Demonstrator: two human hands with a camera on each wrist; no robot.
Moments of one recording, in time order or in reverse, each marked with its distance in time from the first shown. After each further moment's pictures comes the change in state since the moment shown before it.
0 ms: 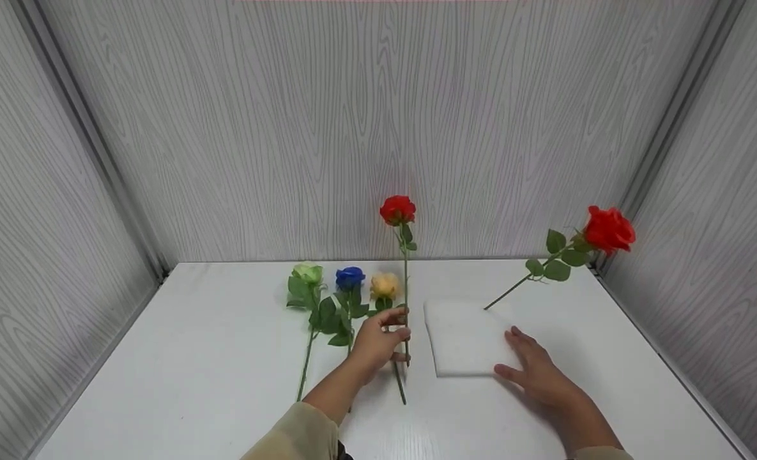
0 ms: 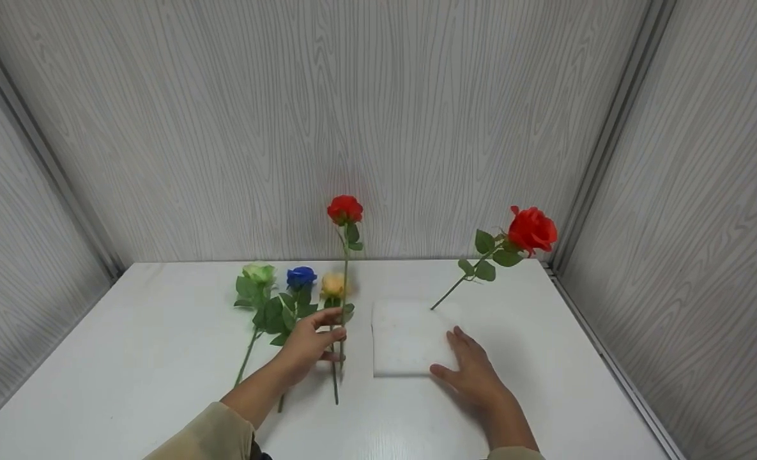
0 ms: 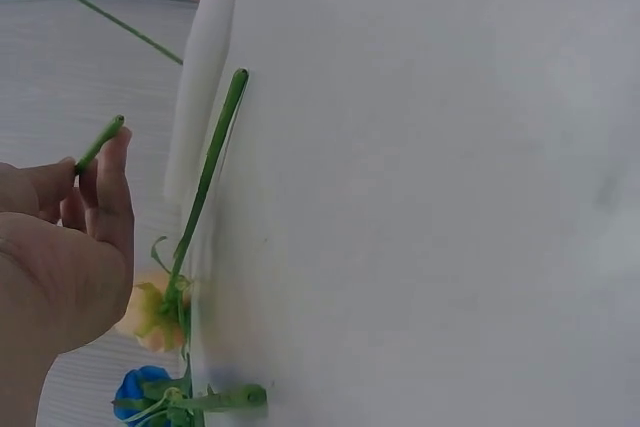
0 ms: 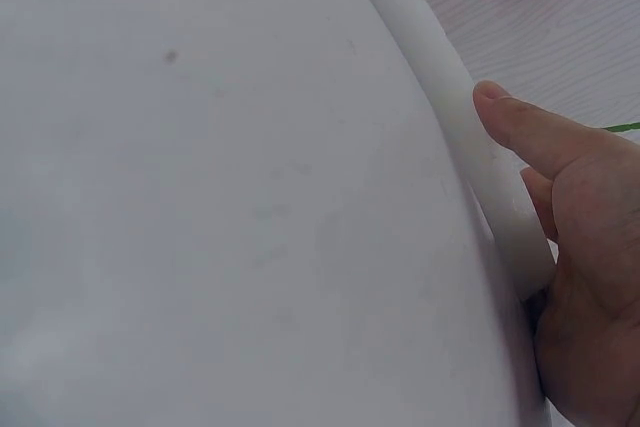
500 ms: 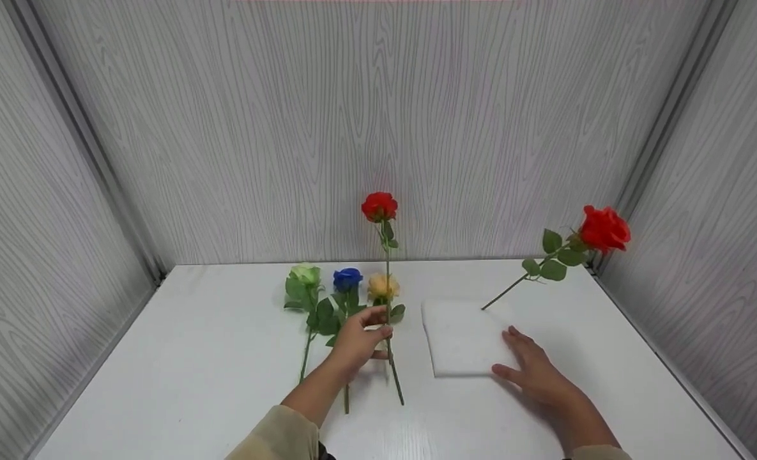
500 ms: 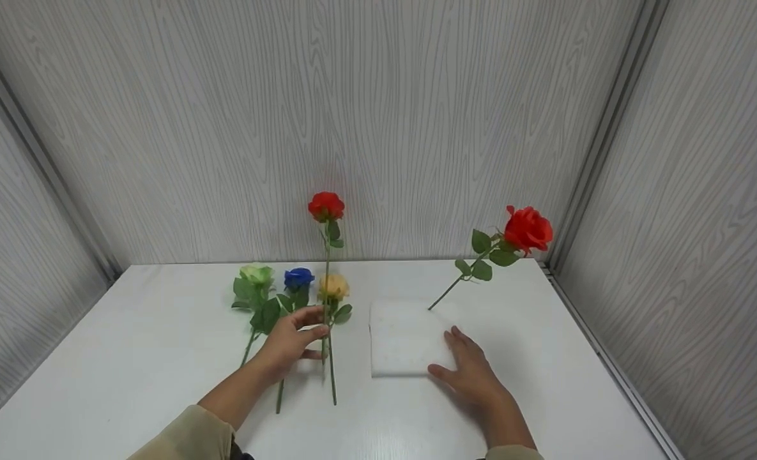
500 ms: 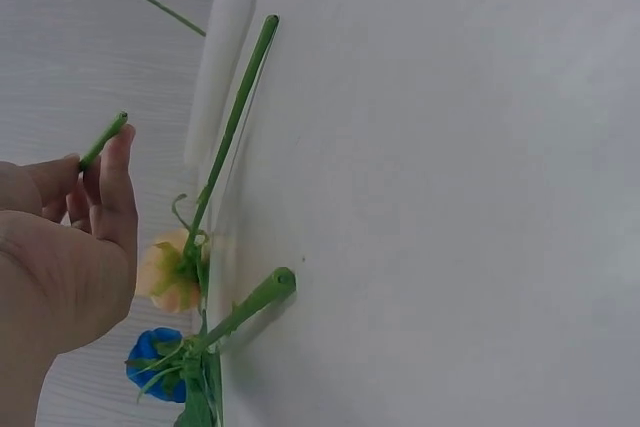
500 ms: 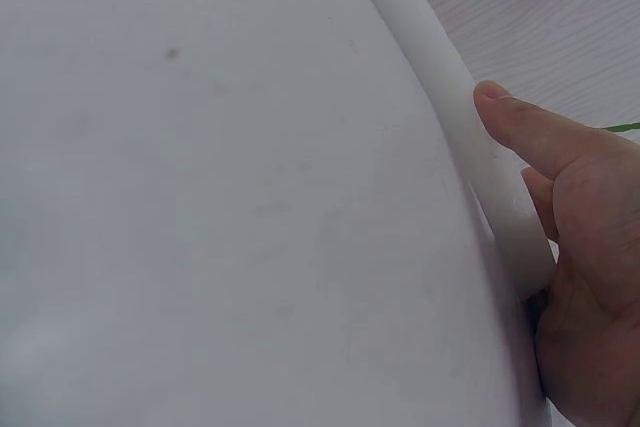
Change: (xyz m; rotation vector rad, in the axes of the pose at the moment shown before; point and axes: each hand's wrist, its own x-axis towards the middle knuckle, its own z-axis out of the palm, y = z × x) left_hand -0.005 0.006 -0.025 0.028 0.011 -0.004; right_hand 0.001 0.003 0.001 -0.015 0.029 -0.019
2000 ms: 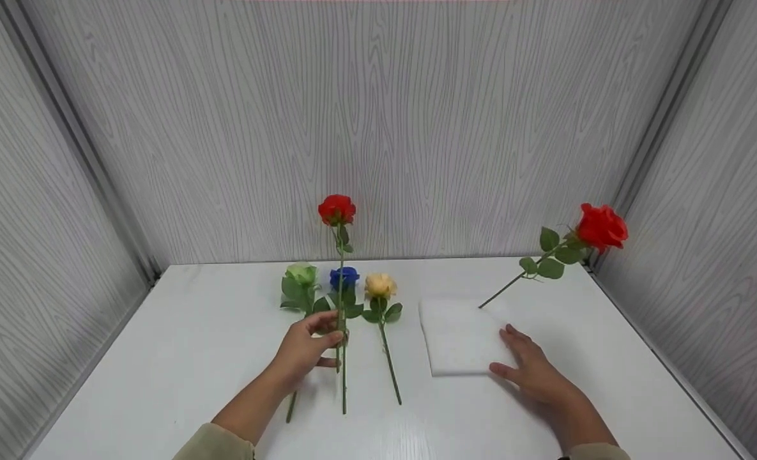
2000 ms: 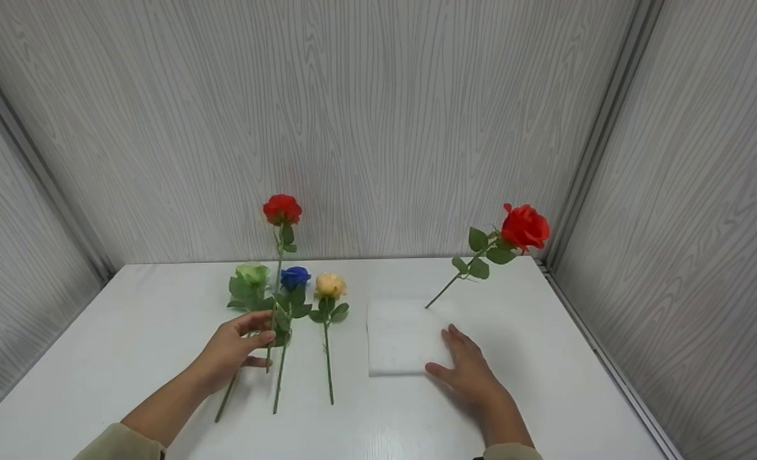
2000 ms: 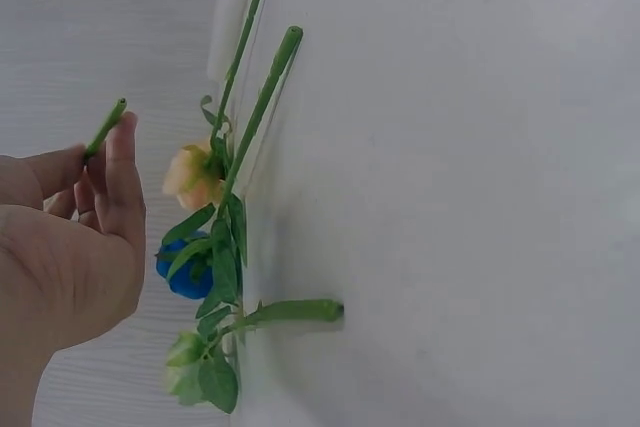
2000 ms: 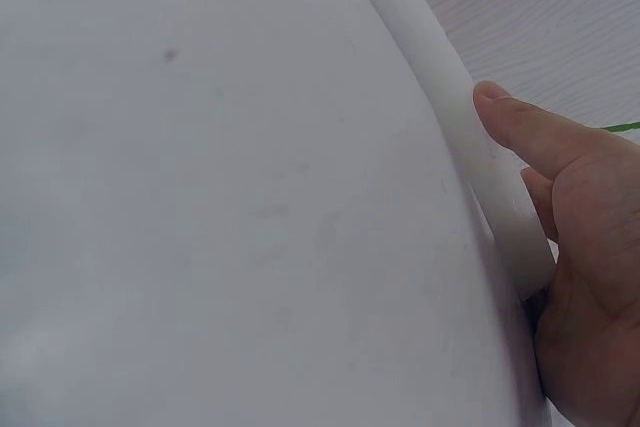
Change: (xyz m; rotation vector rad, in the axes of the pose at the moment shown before) left_hand -0.039 0.009 -0.075 0.048 0.069 -0.023; right_hand -0.001 0.000 0.001 -0.008 -0.005 0.030
